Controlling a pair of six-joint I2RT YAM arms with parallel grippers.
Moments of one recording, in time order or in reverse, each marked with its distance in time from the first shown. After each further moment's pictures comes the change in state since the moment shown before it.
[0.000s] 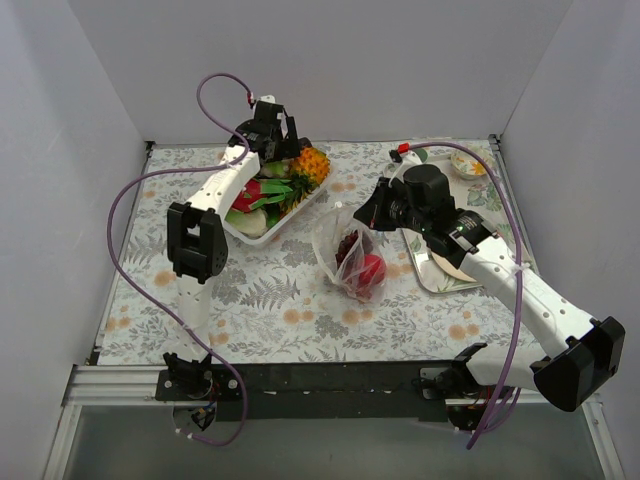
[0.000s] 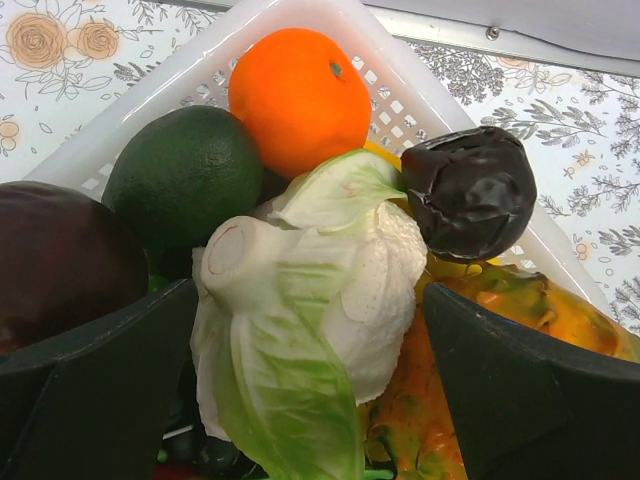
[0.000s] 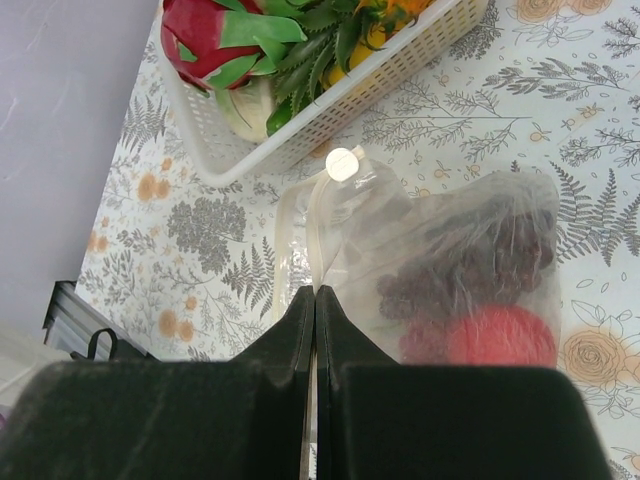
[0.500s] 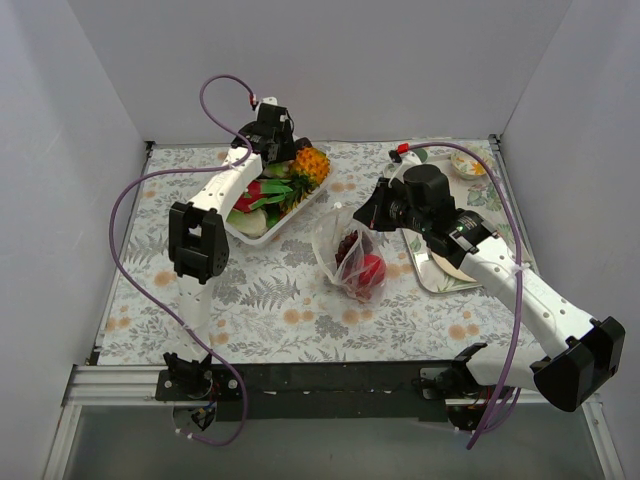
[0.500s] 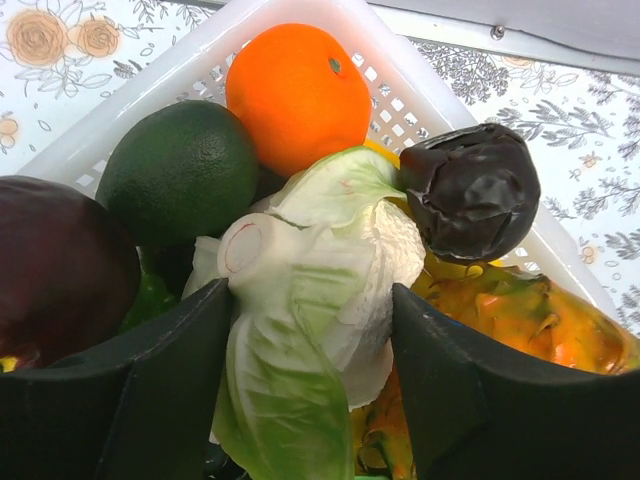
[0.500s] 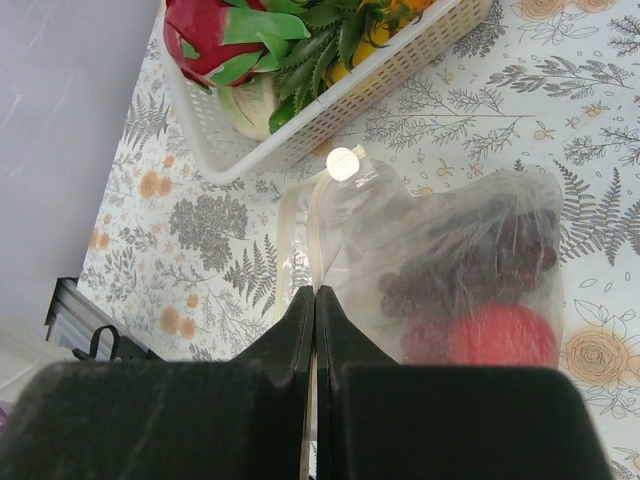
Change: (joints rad) left arm -0.011 0.006 -0.016 0.018 -0.029 -0.007; right arm 0.000 -0.001 -0.003 0.000 -0.009 0.000
